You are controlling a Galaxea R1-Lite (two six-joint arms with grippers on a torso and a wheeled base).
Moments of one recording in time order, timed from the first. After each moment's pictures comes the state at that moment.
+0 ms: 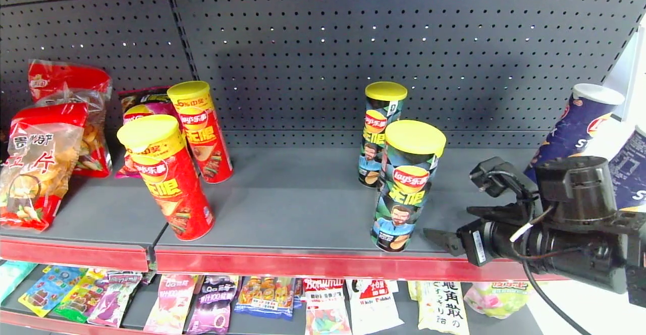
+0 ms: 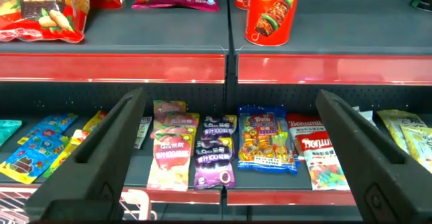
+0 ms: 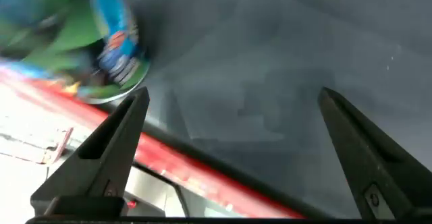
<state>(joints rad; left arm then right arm) 0.00 0.00 0.00 0.00 -0.02 0.00 0.45 1.56 -0.56 -0.42 -0.08 -0.04</state>
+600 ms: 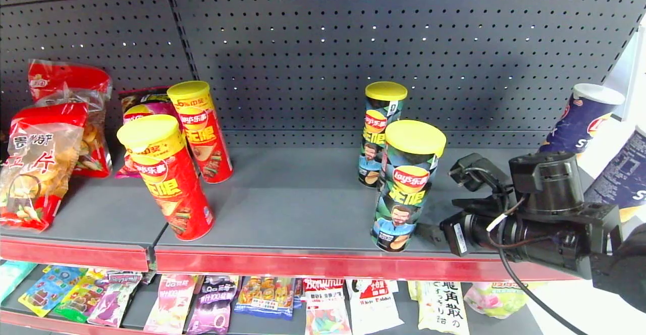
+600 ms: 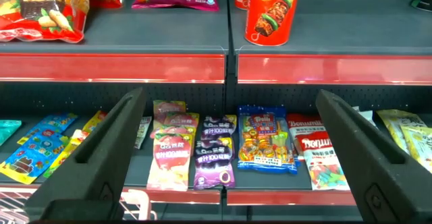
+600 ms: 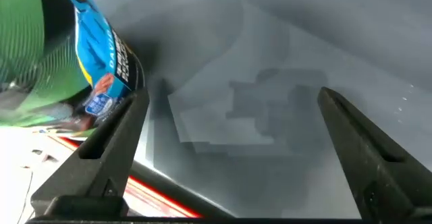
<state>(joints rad) 0.00 0.00 0.00 0.00 -0.02 0.00 0.47 1.65 -0.61 -0.48 -0.08 -0.09</state>
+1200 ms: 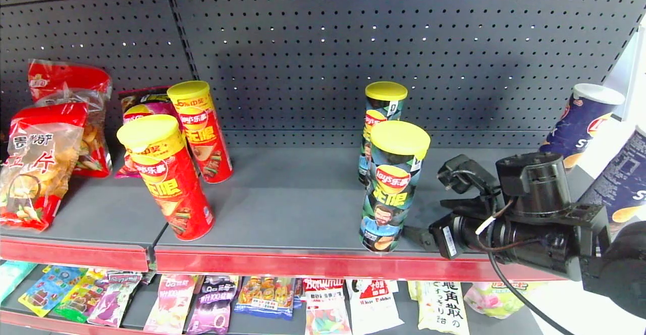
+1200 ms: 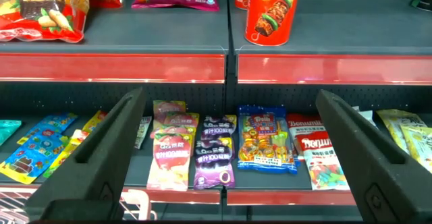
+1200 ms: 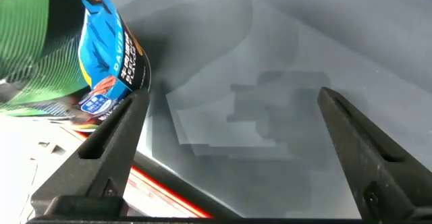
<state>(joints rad) 0.00 0.00 0.00 0.00 -0.02 0.00 0.52 1.67 -0.63 -0.48 -0.08 -0.09</state>
